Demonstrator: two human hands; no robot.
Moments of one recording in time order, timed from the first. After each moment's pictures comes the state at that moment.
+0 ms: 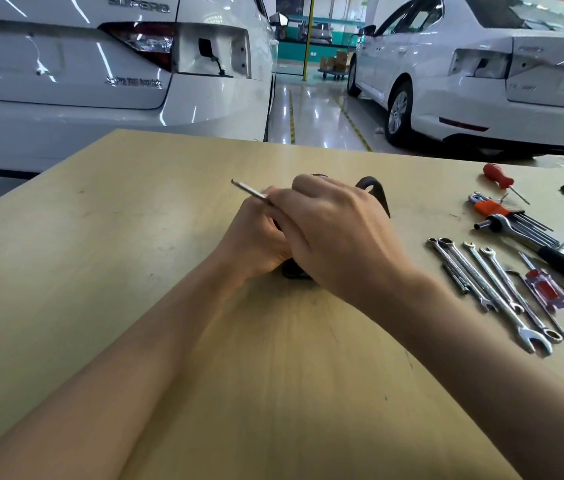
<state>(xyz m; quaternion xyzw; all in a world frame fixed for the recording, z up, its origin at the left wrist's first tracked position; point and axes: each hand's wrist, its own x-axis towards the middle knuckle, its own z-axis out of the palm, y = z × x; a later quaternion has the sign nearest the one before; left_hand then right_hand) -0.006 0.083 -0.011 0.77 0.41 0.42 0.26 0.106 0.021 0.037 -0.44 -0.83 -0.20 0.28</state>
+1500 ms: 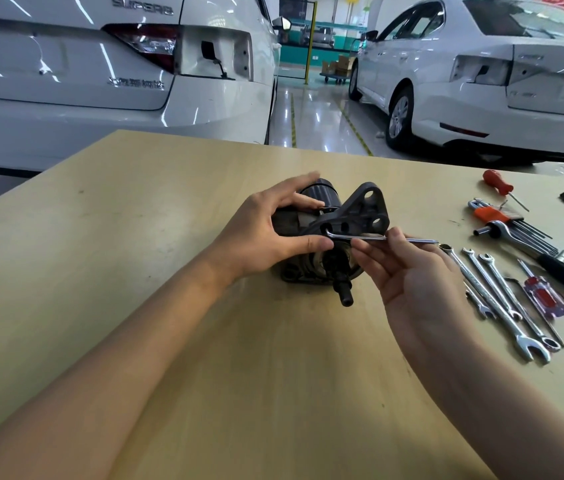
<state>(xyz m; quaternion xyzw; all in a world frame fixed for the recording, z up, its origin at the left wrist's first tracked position) -0.010 0.078 -0.002 0.77 0.35 0.42 0.33 0.151 0.004 0.002 -0.40 -0.24 0.49 0.73</state>
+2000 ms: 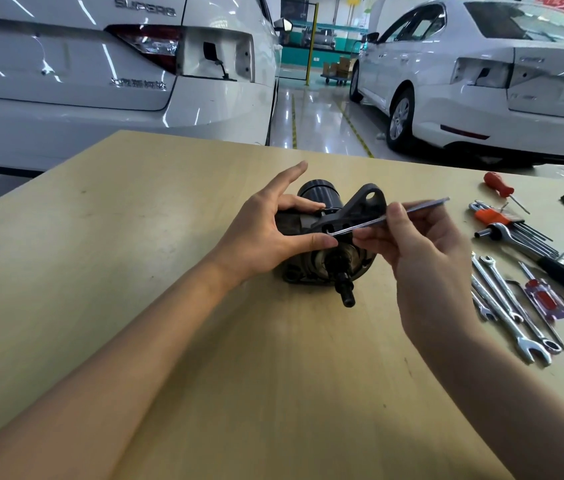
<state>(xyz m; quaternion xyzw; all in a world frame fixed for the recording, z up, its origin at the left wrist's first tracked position) -0.008 0.079 -0.003 0.74 0.37 0.44 0.35 0.146 0.005 0.019 -0.47 -0.40 0.35 0.70</state>
